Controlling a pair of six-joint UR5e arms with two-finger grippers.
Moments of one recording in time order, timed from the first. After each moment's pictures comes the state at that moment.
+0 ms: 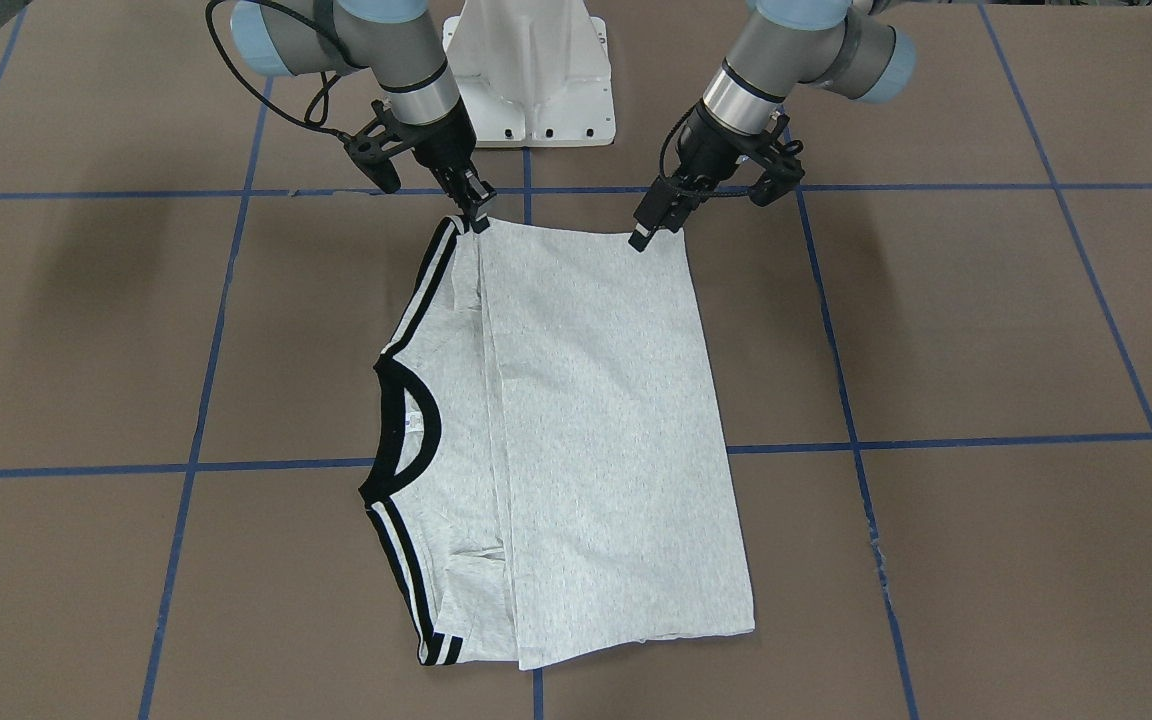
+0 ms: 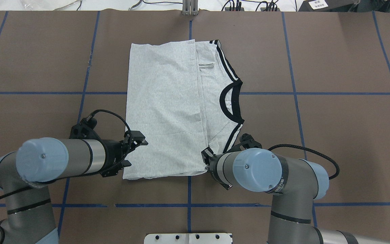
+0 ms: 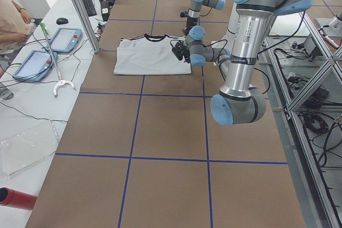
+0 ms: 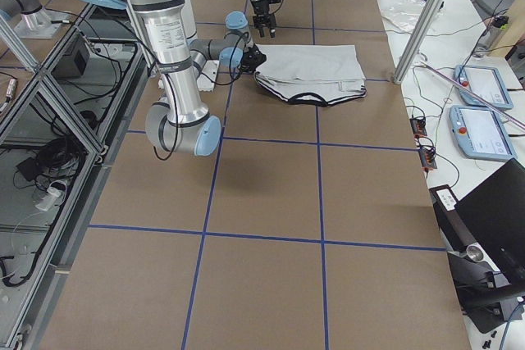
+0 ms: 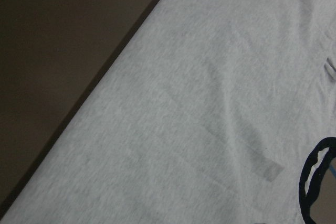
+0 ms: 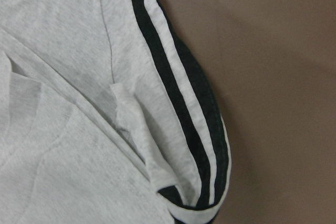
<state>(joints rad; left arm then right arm) -0.36 -1.81 -1.96 -2.11 -1.64 -2.18 0.27 -1.12 1.89 -1.34 1.62 2.34</state>
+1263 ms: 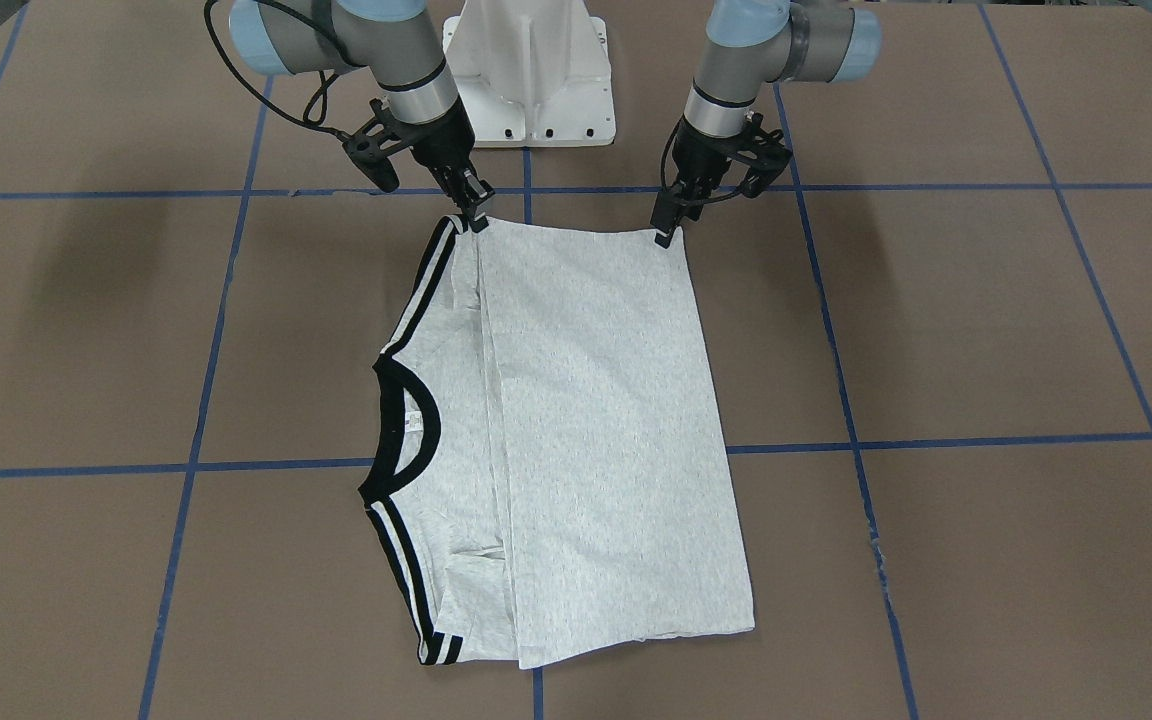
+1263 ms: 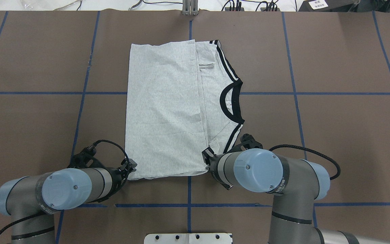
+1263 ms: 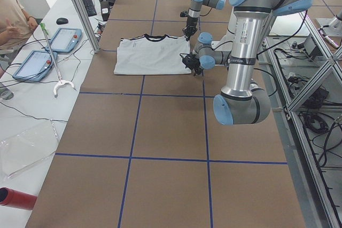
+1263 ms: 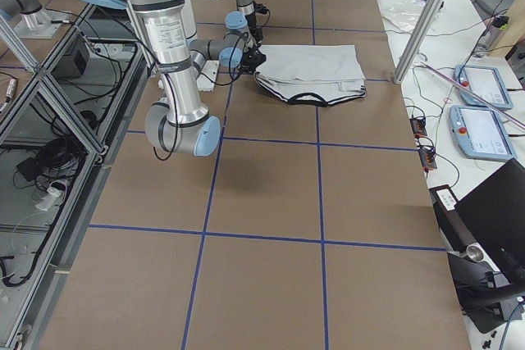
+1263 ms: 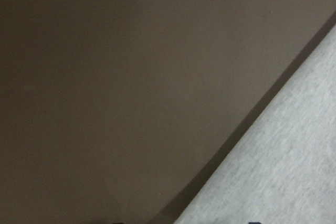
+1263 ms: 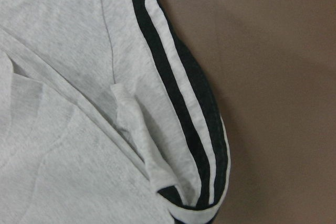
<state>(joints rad) -0.25 -1.79 -1.94 -1.91 -1.55 -2.25 0.27 -1.12 1.90 -1.34 1.62 2.34</state>
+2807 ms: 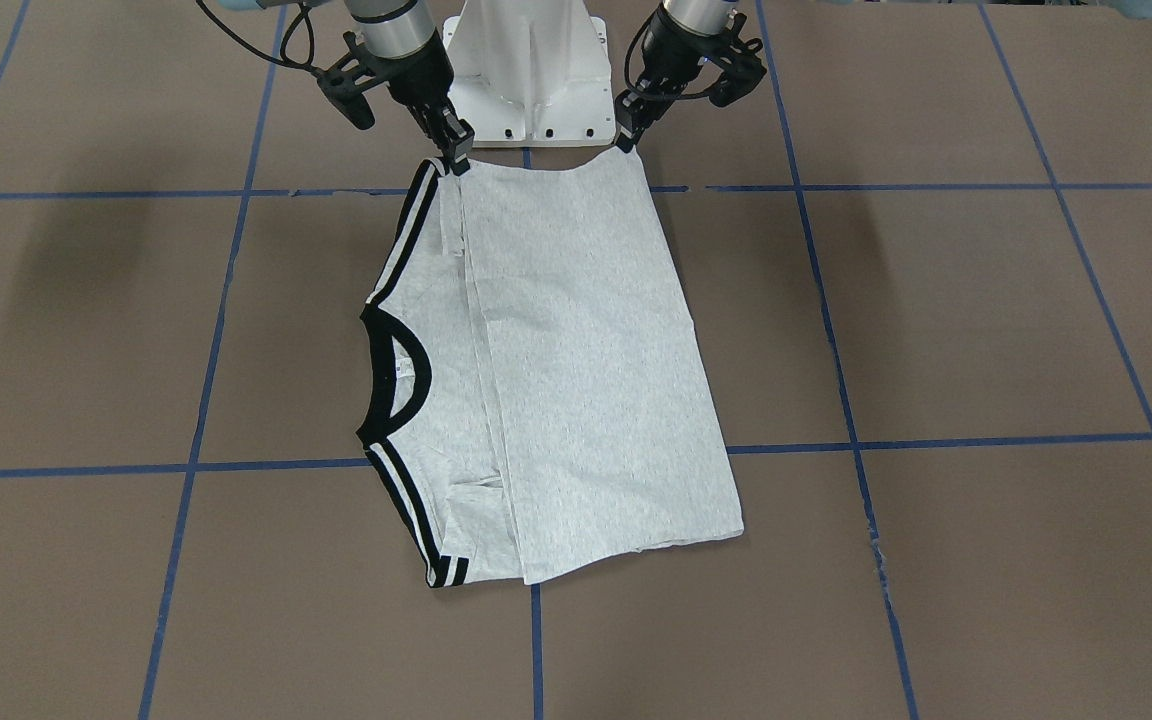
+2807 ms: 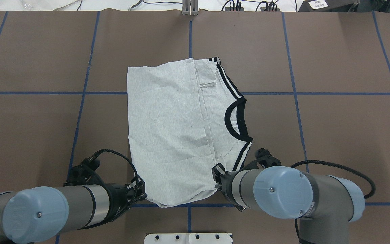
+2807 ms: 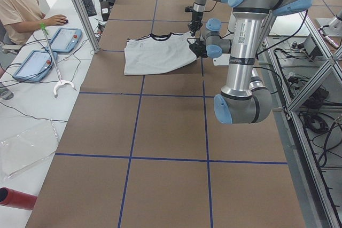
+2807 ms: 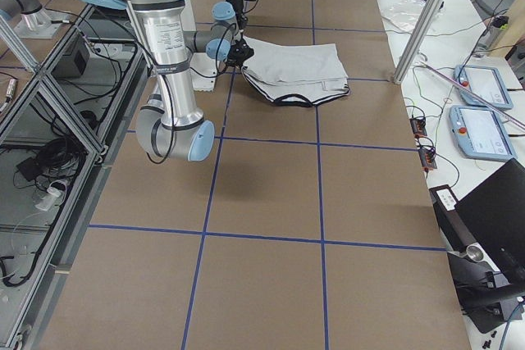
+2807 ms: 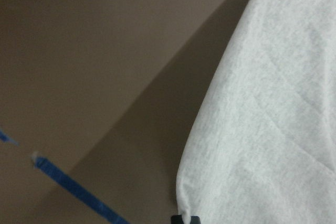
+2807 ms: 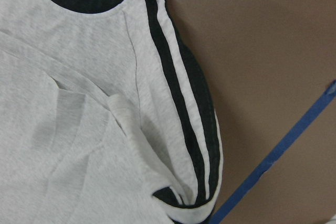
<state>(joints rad) -0.17 -1.80 -2.20 -1.87 -1.56 -2.25 0.21 -1.20 2.14 -1.51 1.62 2.40</state>
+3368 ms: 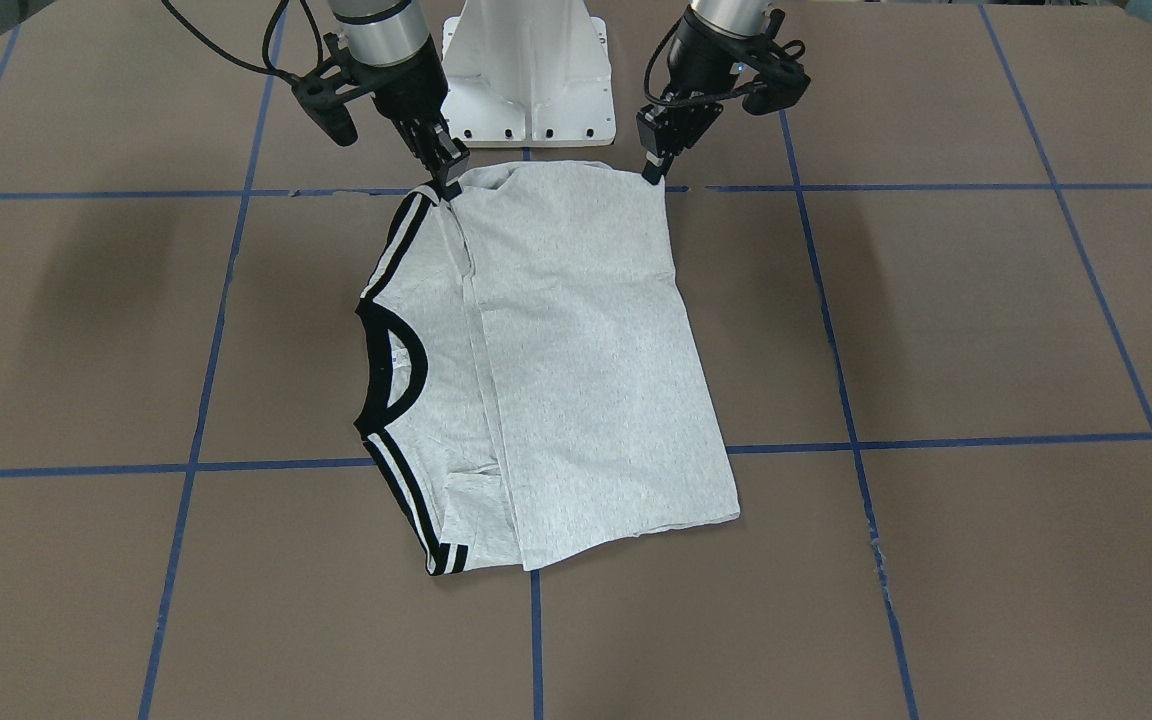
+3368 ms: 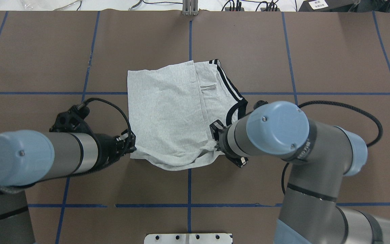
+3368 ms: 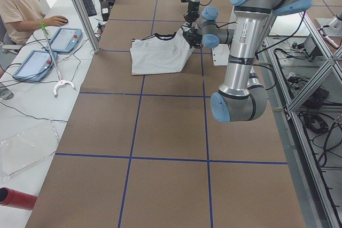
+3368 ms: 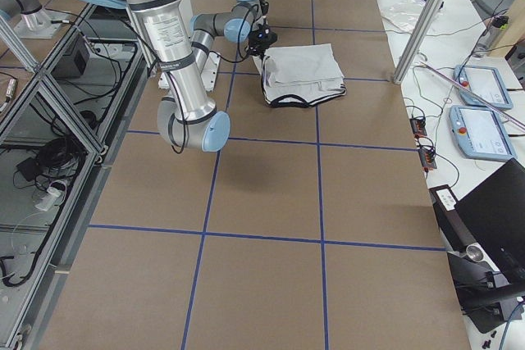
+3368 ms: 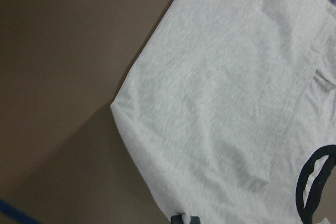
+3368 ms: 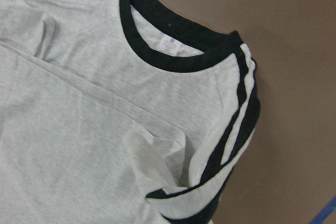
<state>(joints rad) -0.43 -1.88 -2.18 -1.75 -1.63 -1.97 0.45 -1.00 2.02 -1.65 1.75 2.22</state>
